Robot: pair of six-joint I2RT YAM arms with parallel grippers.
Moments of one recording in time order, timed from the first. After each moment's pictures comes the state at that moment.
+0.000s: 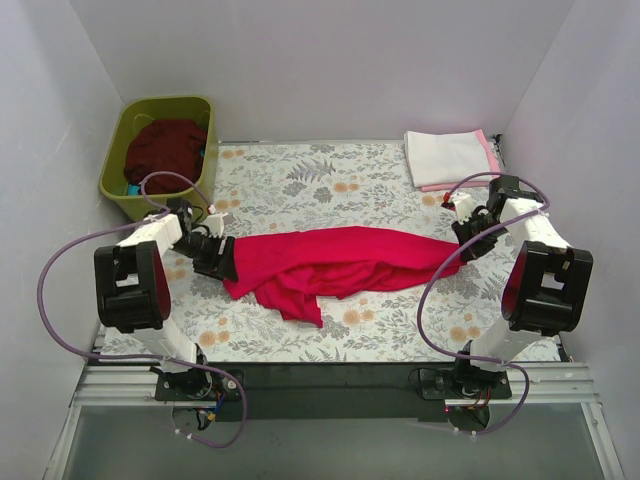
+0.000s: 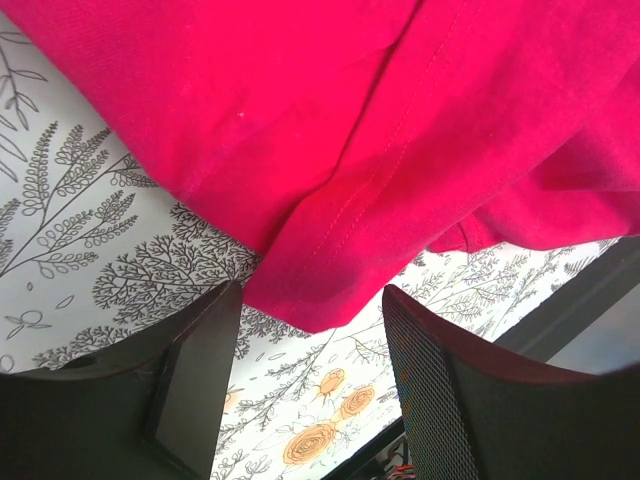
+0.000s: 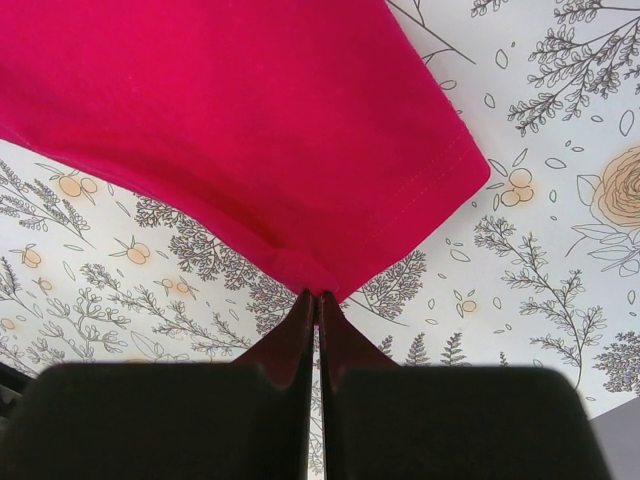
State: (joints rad) left arm 0.12 1.68 1.02 -0.85 0.57 0.42; right arm -0.17 1.64 1.16 -0.93 -0.33 -0.79
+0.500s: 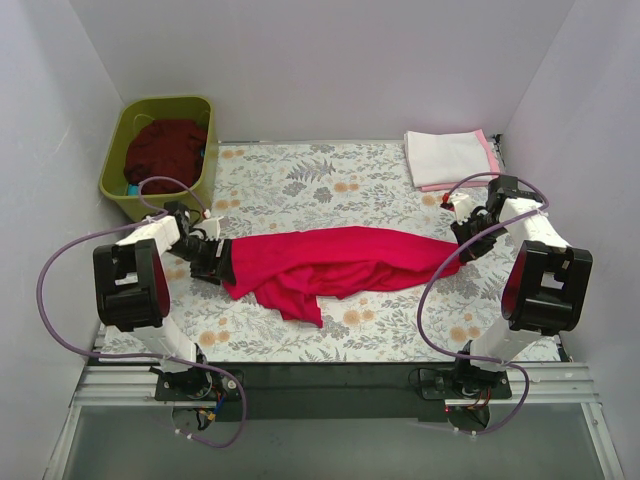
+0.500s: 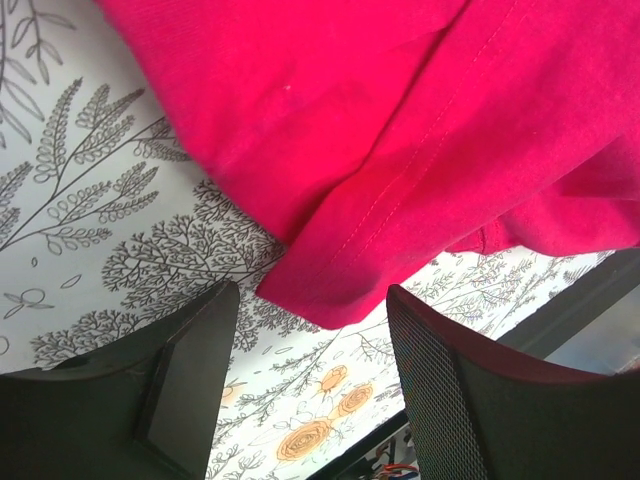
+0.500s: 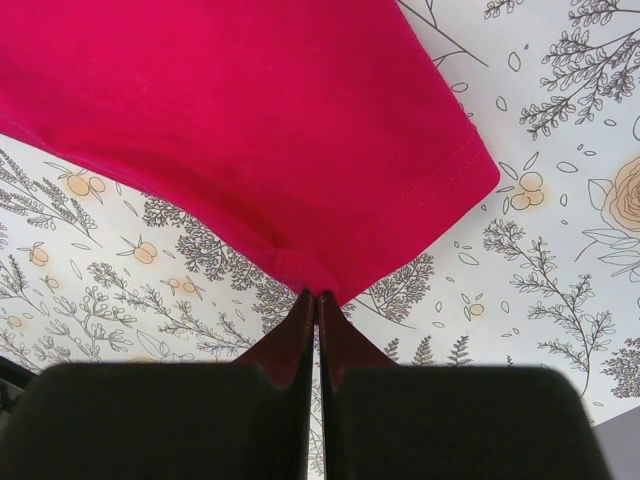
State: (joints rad) left arm 0.15 1.70 1.00 -0.83 0.54 0.38; right arm -0.17 1.64 1.16 -0.94 -0.34 -0.79
